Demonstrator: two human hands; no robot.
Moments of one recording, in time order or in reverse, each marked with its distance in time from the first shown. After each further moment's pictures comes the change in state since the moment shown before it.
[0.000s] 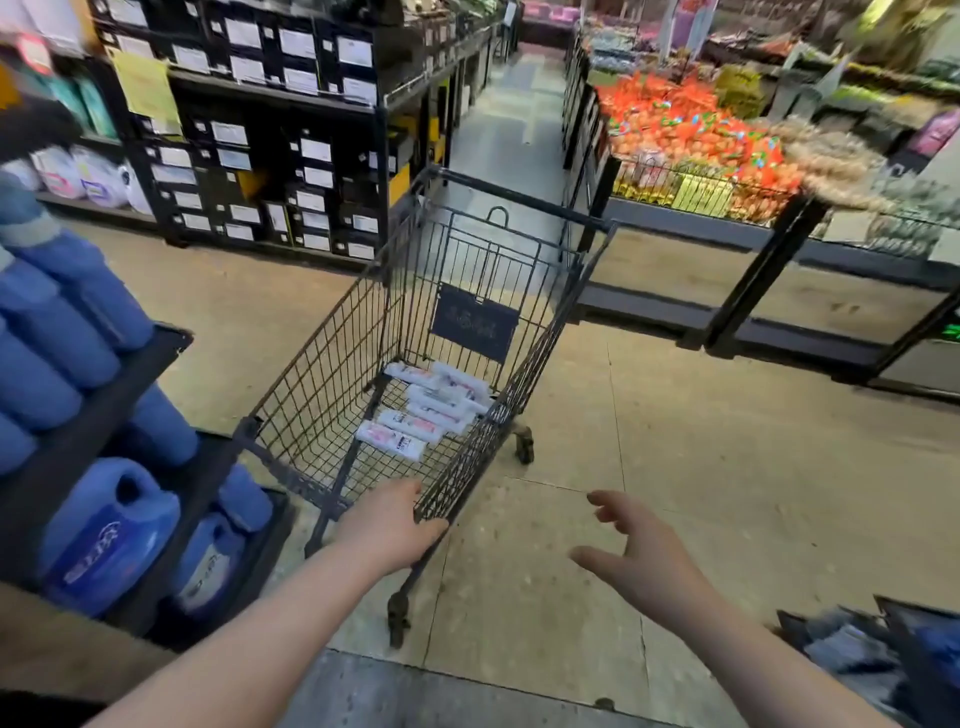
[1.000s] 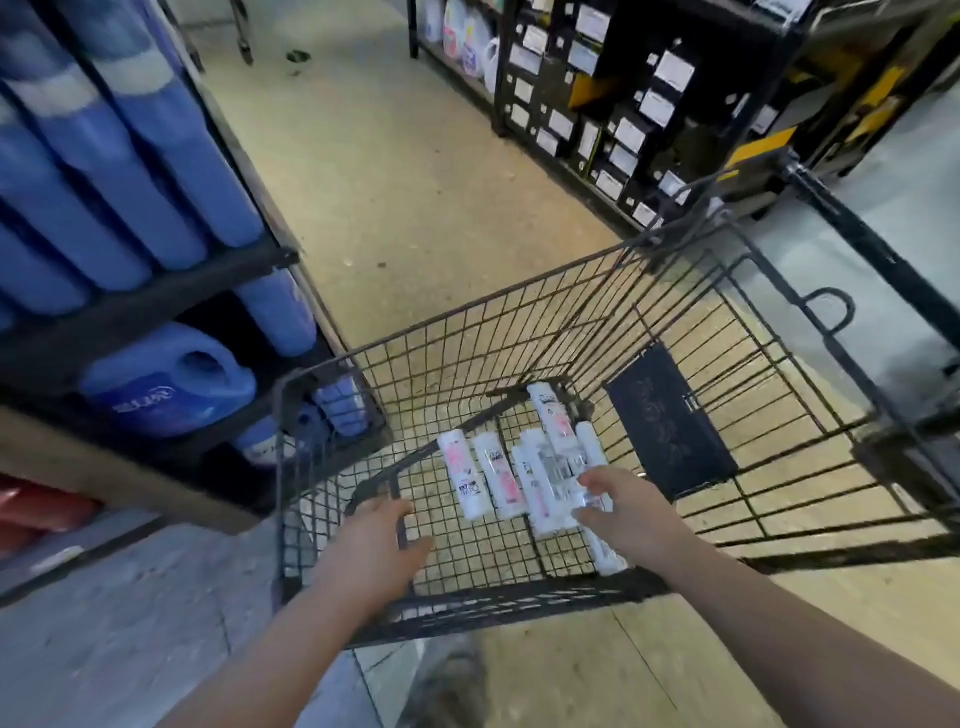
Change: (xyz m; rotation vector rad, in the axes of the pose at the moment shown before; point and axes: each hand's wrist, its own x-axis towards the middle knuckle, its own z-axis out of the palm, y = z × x) left_hand 0.257 0.025 0.013 -0.440 0.195 -0.816; right_hand 0.497 -0.093 0.013 -0.440 -0.629 -0.536
